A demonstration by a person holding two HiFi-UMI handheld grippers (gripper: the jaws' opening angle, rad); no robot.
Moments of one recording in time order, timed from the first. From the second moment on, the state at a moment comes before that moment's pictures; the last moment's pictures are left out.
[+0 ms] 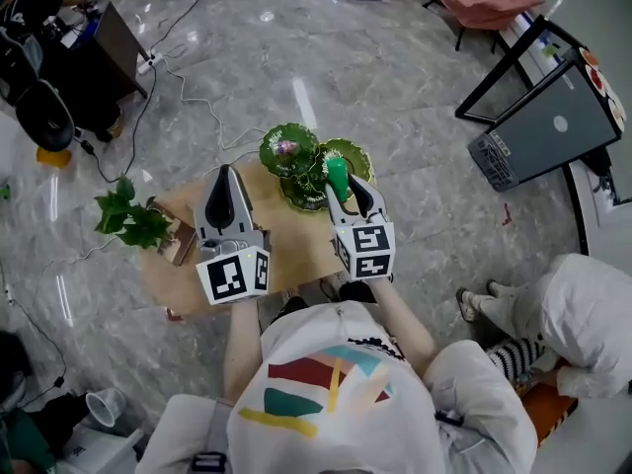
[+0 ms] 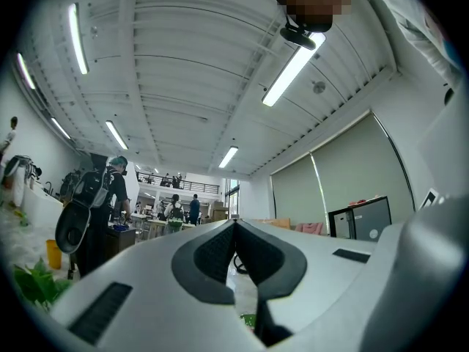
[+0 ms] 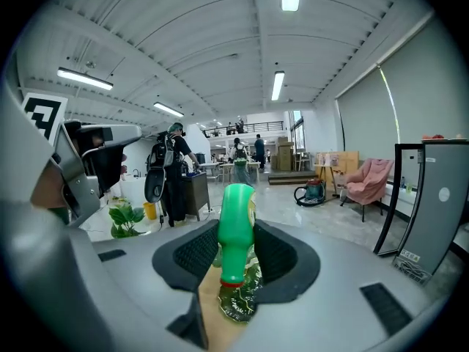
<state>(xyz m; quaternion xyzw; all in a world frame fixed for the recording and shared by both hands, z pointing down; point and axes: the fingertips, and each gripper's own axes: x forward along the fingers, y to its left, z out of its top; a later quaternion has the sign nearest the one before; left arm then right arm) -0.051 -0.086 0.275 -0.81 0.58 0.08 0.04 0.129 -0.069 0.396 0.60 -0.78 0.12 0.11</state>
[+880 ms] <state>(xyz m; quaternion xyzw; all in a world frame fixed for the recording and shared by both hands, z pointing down) -0.005 -0.125 0.368 -0.81 0.58 -0.01 -0.03 0.193 -0.158 0.601 0.57 -0.75 0.22 0.27</state>
